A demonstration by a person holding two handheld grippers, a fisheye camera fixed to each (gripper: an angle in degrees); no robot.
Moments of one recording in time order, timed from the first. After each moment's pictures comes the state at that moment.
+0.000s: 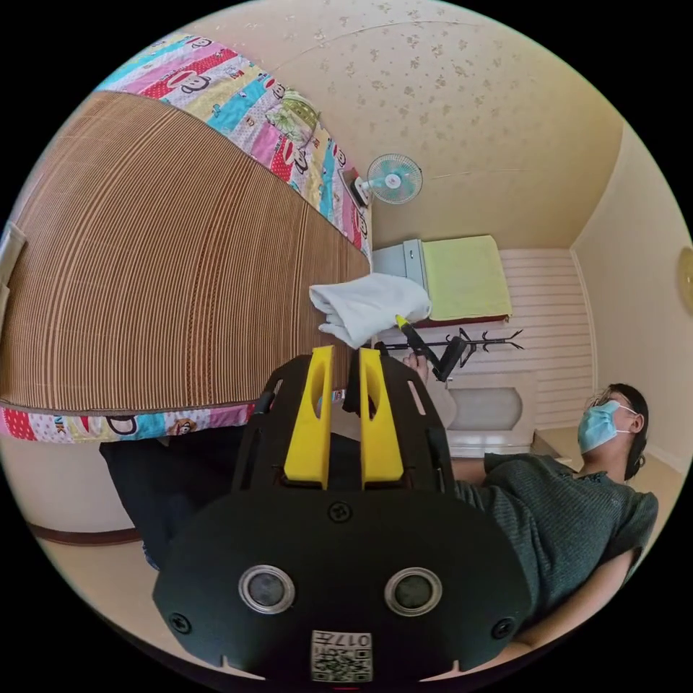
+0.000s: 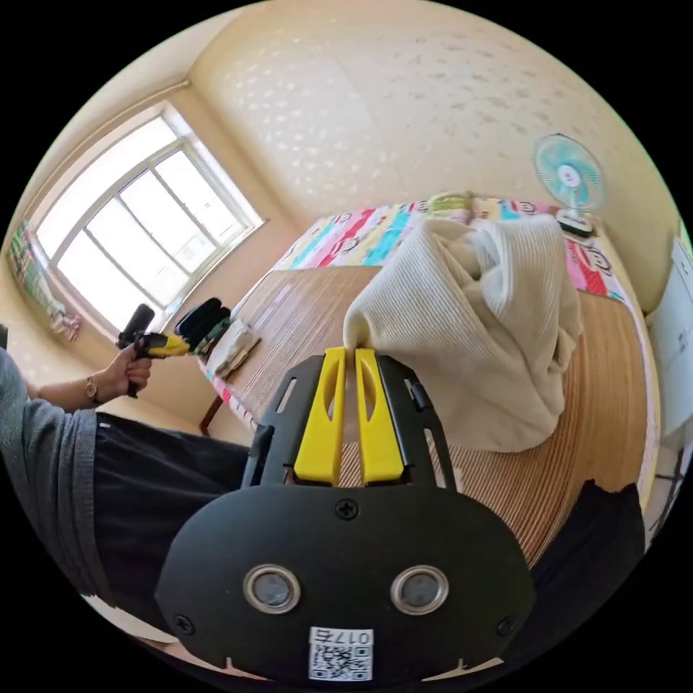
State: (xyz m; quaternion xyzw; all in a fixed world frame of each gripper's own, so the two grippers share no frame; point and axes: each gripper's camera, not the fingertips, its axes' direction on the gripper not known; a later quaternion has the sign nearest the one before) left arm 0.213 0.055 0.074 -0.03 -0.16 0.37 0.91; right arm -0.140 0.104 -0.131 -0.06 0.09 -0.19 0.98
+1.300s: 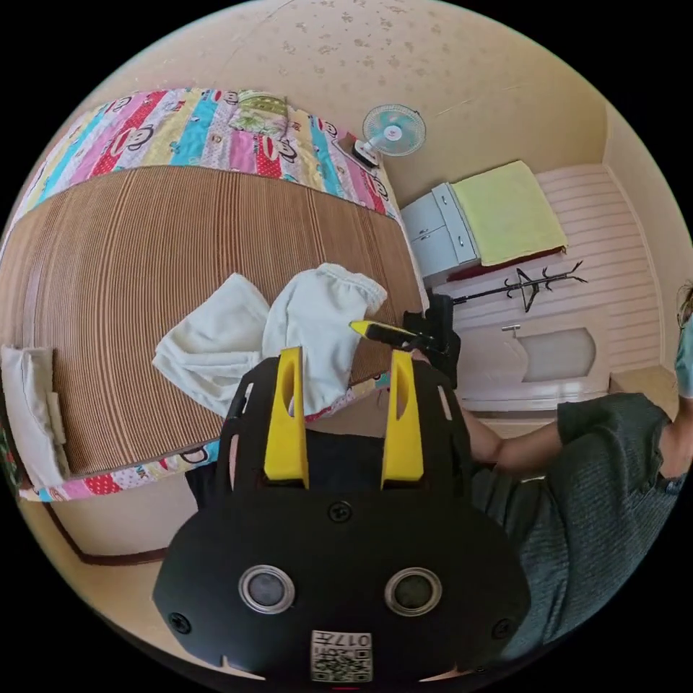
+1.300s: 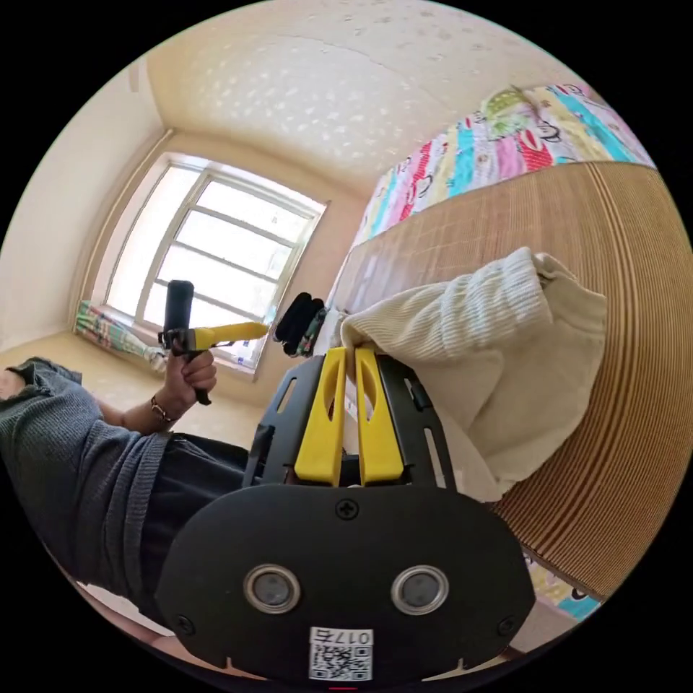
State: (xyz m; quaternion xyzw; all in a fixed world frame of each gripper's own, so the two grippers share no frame) left arm 0.365 0.027 0.267 -0.07 -0.33 0.48 0.81; right arm -0.121 0.061 -0.050 -0.10 -0.15 -0.09 0.98
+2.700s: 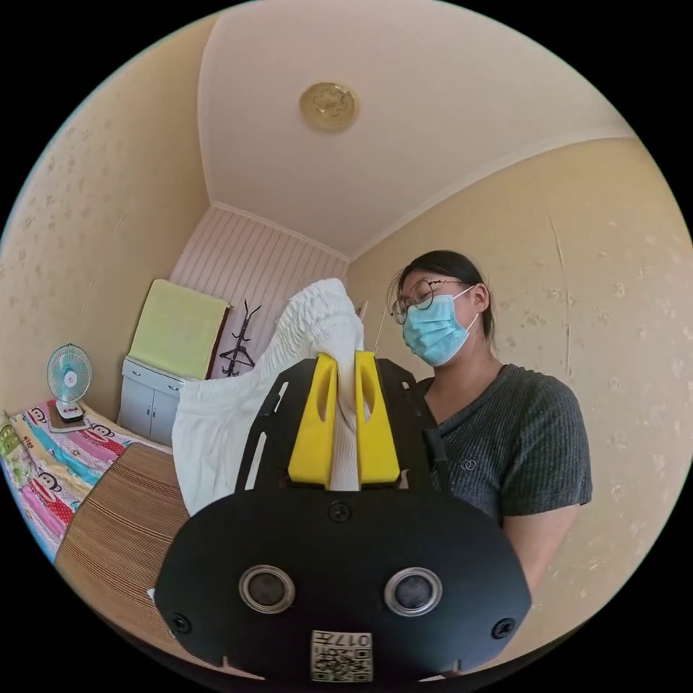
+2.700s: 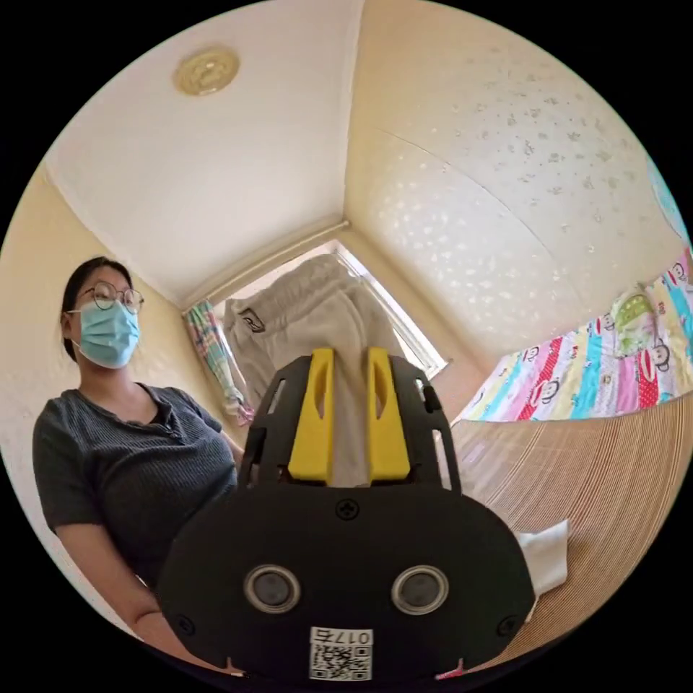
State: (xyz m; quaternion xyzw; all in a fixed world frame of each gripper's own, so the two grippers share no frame) left arm 0.602 0.165 -0.100 -0.25 0.23 0.79 0.52; right arm -0.351 0.159 -0.322 0.20 -0.29 -0.27 0.90
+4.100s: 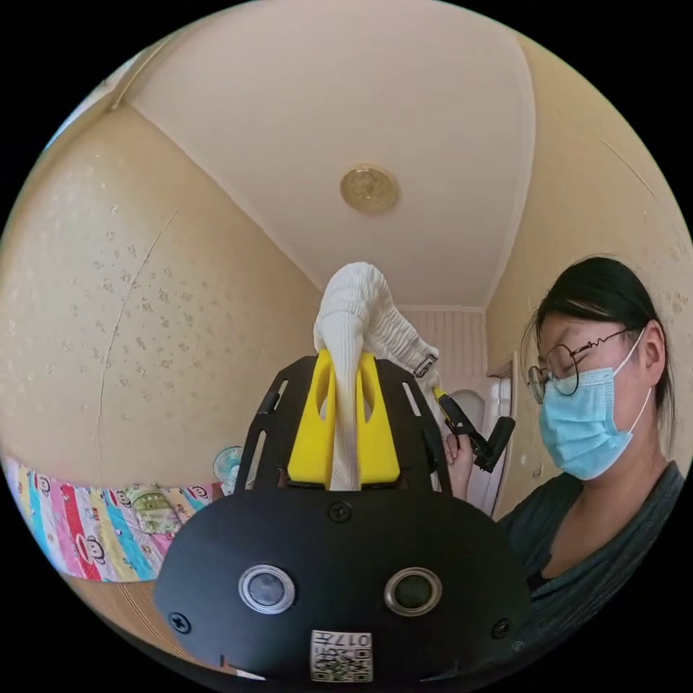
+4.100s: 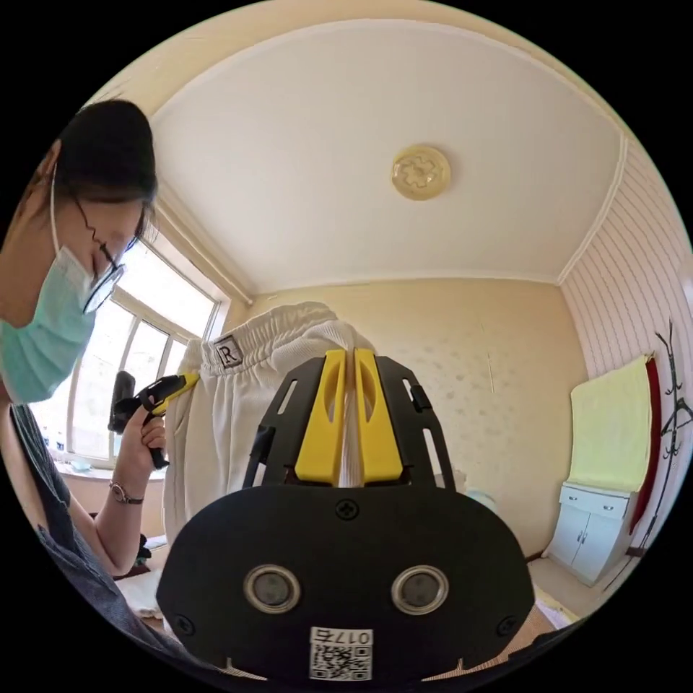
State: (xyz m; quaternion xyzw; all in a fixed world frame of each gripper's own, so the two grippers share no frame) left arm 0.619 0.291 -0.202 0.20 0.17 0.79 0.56; right arm -0.719 0.333 -0.454 0.56 0.19 -0.36 0.72
